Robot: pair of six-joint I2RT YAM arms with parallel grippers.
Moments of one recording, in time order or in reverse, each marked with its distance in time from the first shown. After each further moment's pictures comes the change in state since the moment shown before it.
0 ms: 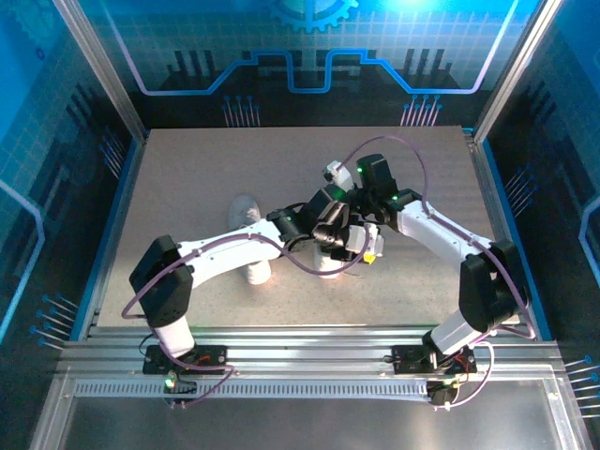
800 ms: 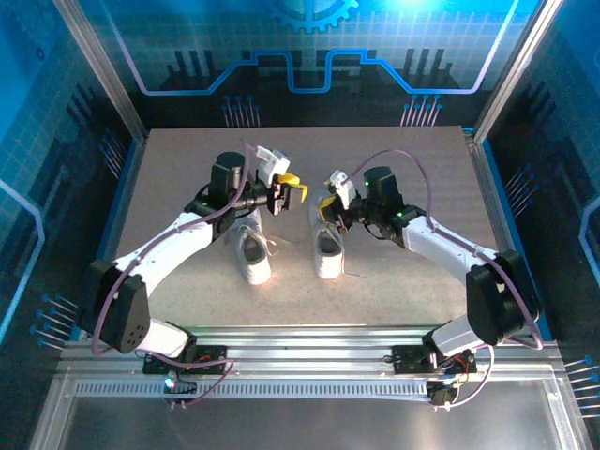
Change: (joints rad) left arm 0.509 -0.263 -0.308 0.327 0.198 -0.890; right arm 0.000 -0.083 -0.177 0.217 -0.053 -0.080
